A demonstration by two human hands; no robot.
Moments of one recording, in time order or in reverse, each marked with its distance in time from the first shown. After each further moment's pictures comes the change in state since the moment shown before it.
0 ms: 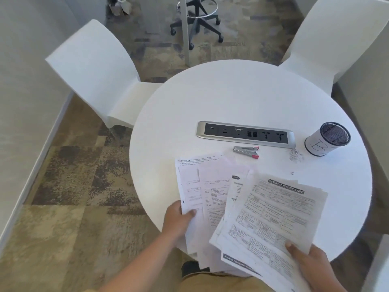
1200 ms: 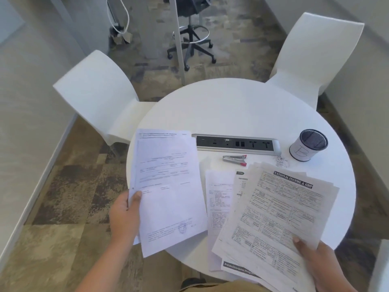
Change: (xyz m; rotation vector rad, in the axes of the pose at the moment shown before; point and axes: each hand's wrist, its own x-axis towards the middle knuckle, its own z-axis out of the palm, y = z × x) left_hand -0.060 0.056 -0.085 -0.068 0.504 0.328; right_hand 0.009 0.001 -0.036 0.165 0.082 -0.058
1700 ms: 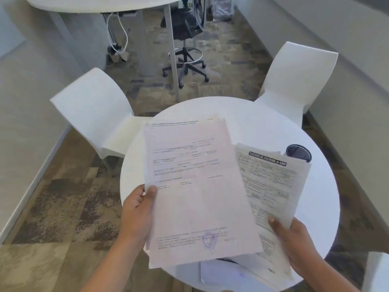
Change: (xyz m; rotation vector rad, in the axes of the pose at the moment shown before) left_hand -0.024 0.079 0.013 -0.395 -0.270 -0.049; right_hand -0.035 -0.089 0.026 0.185 -0.273 -0.200
